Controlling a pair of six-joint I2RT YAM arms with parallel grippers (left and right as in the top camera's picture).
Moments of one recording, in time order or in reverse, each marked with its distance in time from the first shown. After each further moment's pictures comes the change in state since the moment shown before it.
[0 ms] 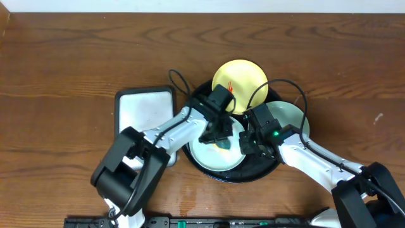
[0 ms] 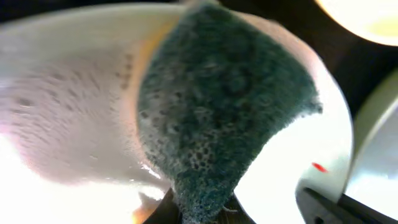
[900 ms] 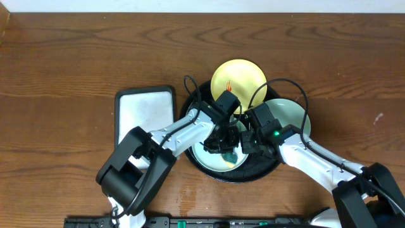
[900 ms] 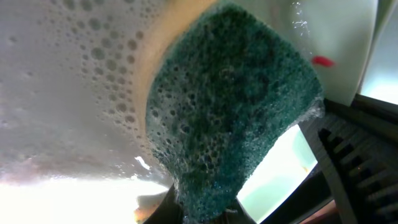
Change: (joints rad) left arm -0.042 0.017 0.021 -0.115 0.169 0.101; right arm -0.002 -0.003 0.000 -0.005 0.025 -0.001
